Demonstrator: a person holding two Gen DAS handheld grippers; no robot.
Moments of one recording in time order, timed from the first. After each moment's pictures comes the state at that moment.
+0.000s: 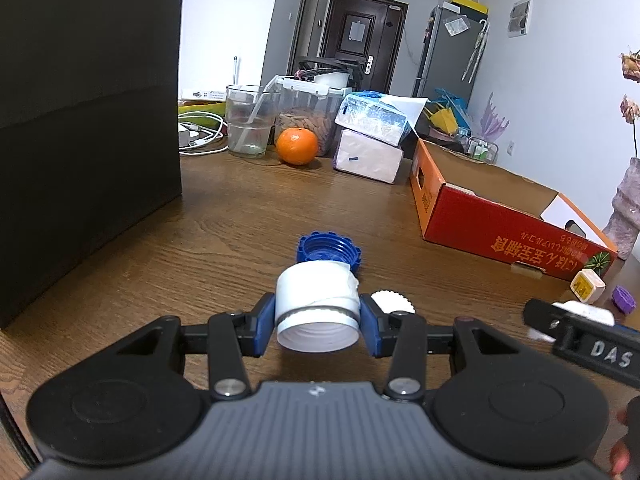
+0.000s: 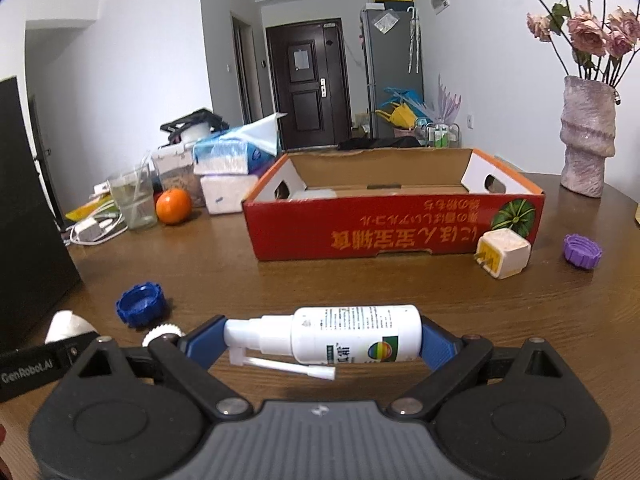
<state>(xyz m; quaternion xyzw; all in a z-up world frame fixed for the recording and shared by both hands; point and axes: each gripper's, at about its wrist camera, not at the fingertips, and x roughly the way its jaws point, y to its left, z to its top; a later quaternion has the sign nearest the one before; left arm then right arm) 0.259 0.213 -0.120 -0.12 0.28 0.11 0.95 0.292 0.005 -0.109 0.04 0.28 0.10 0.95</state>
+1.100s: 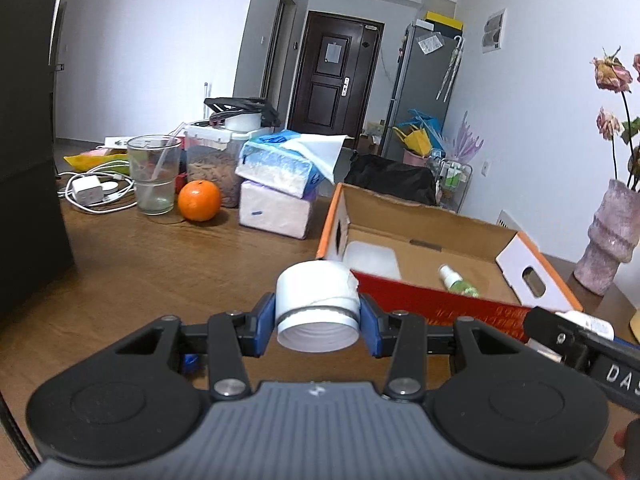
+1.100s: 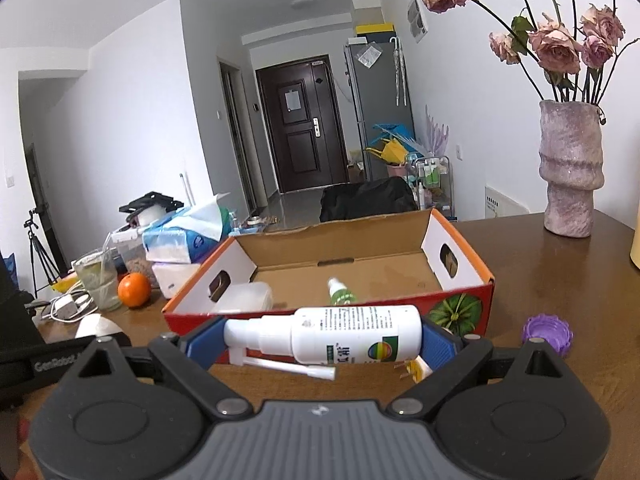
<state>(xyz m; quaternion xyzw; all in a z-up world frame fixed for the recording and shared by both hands) 0.353 0.120 -0.076 -0.11 0.24 0.09 0.96 0.361 -0.089 -0.073 0.08 0.22 0.10 0.97</state>
